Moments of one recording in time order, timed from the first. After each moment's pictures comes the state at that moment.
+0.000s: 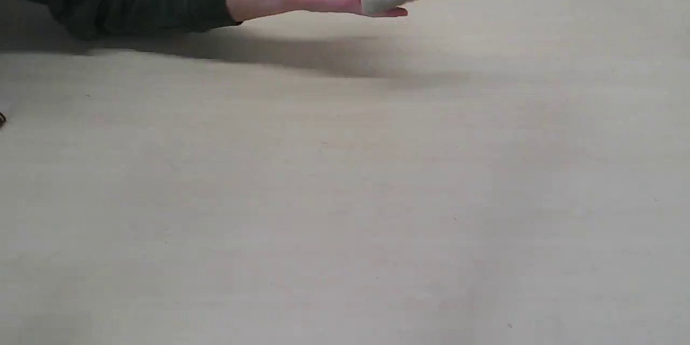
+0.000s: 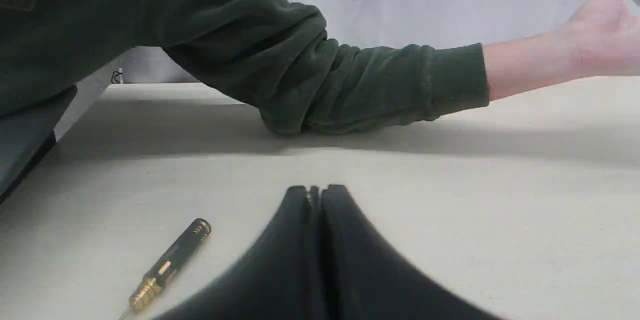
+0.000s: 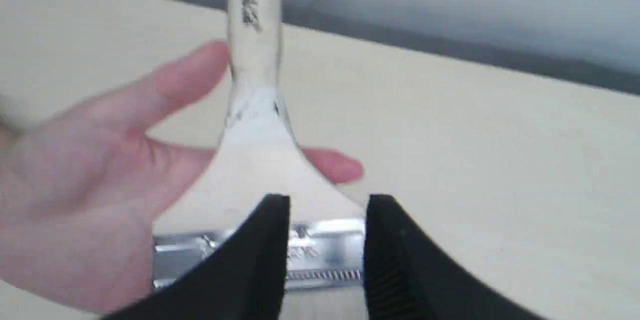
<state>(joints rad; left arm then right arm) 0.00 0.00 0.00 0.07 0.26 -0.07 0.39 2.15 -2.13 -0.27 1.01 0.32</state>
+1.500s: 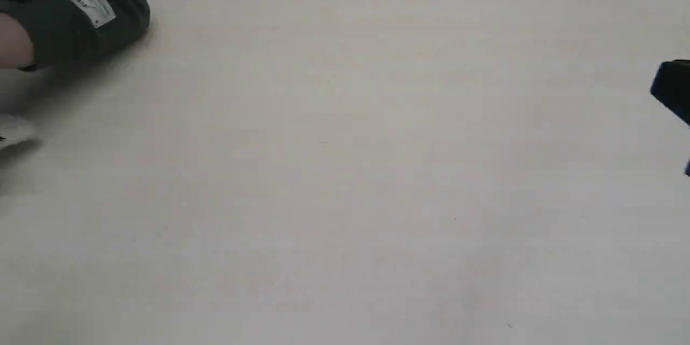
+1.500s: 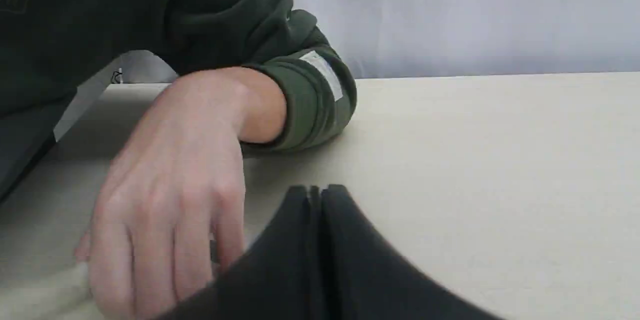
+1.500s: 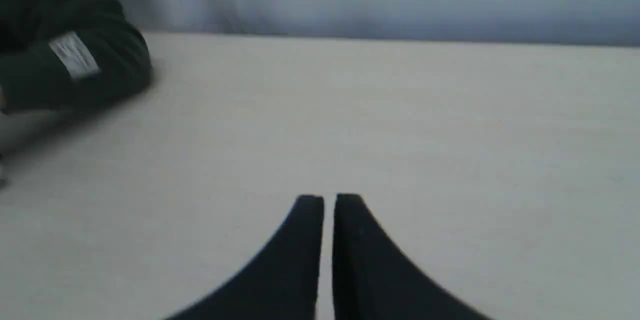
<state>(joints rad) 0.00 0.00 0.00 0.07 0.26 -0.07 0.39 0.49 -0.47 -0.08 0.42 0.30</state>
